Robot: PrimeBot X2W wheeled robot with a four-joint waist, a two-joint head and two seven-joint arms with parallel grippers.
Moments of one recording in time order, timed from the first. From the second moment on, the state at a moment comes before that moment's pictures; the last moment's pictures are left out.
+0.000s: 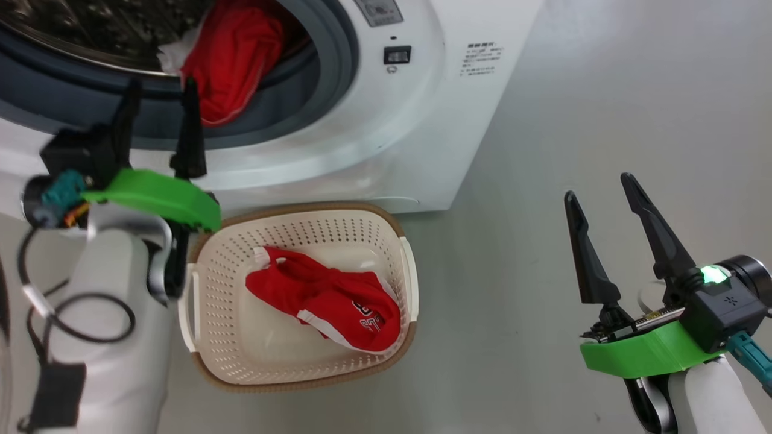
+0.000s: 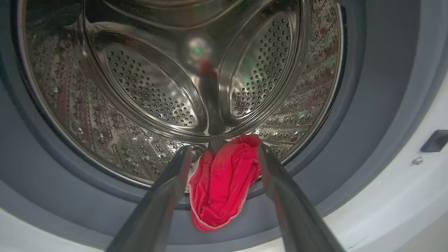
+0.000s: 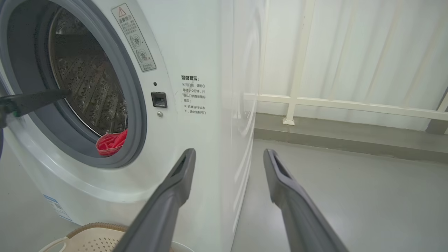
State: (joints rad) left arm -0.78 0.08 -0.05 0.65 -0.26 -0.06 -0.25; right arm -0.14 -0.04 0.03 -0.04 0.12 0.13 -0.26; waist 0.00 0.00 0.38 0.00
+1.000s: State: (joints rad) left arm -1.28 0.14 -0.12 1.23 -0.25 -0.06 0.10; right arm -0.24 -0.05 0.08 0.01 0.13 0.13 -0.26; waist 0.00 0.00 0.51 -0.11
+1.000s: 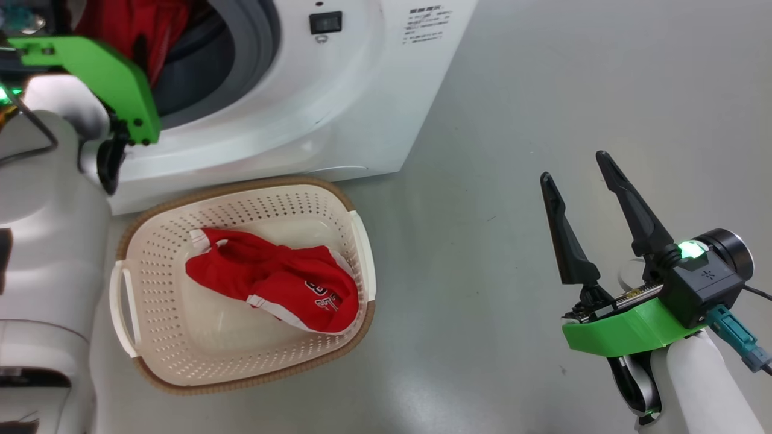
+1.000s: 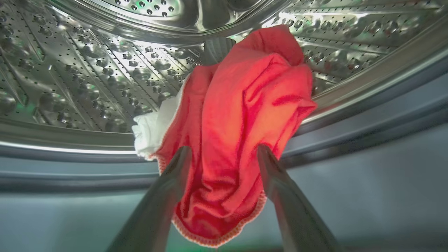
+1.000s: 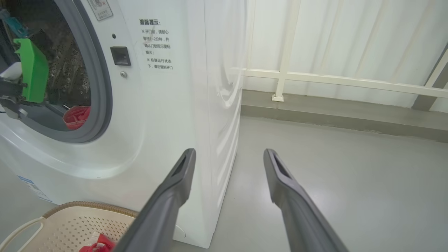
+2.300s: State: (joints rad) left arm -1.27 0.20 -0.14 1.28 -0.29 -0.05 -0.09; right arm -0.25 -0.05 0.08 0.03 0.19 0.13 -0.26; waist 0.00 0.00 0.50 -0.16
